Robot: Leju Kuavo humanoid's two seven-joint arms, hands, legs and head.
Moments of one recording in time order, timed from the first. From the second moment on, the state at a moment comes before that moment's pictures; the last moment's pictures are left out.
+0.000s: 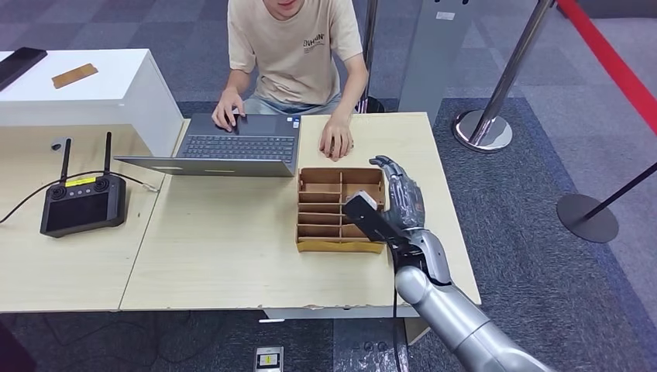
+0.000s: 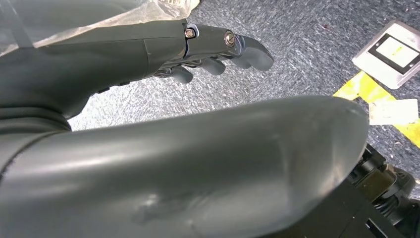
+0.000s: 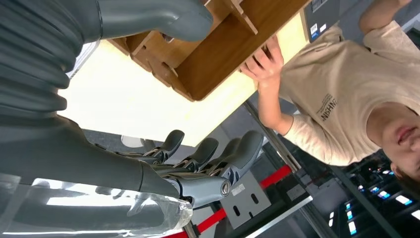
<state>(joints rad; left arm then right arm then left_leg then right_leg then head) -0.11 0.01 -1.16 -0.21 0.23 0.28 0.27 -0.49 -0.12 0.62 -1.15 0.63 -0.68 0.16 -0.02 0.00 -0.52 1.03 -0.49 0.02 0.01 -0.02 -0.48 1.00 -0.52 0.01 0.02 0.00</state>
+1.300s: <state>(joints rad) -0.11 0.01 -1.16 -0.21 0.22 0.27 0.26 -0.57 -0.10 0.72 -0.94 0.80 -0.64 0.25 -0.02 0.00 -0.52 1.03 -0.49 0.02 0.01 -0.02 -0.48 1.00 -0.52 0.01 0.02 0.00</state>
